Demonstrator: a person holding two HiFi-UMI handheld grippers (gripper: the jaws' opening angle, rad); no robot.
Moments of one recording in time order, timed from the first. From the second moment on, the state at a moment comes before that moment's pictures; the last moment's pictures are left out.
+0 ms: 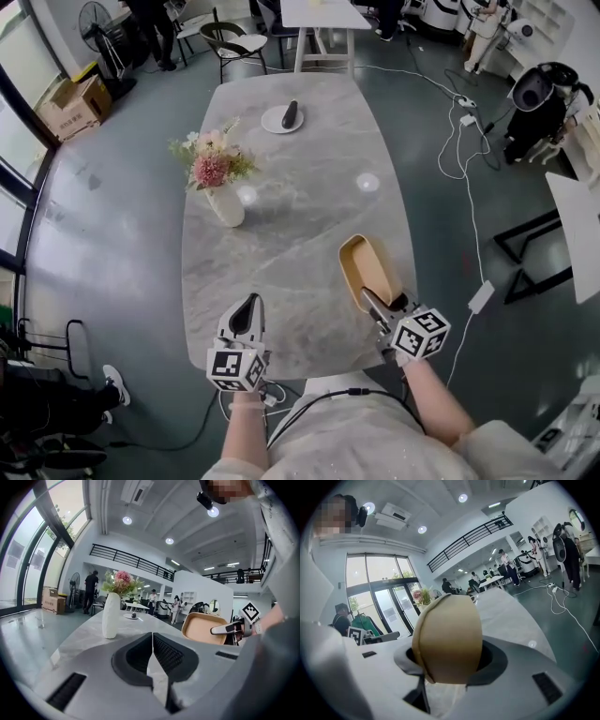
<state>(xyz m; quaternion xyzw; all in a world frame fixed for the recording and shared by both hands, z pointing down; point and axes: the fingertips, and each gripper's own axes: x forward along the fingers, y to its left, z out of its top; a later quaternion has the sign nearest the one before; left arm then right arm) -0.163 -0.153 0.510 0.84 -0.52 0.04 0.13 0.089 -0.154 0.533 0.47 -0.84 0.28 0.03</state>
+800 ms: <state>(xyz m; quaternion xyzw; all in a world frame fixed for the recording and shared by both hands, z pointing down) -0.156 -0.229 0.528 0.83 -0.53 0.04 0.16 0.053 -0.270 0.575 0.42 -0.78 0.46 -0.04</state>
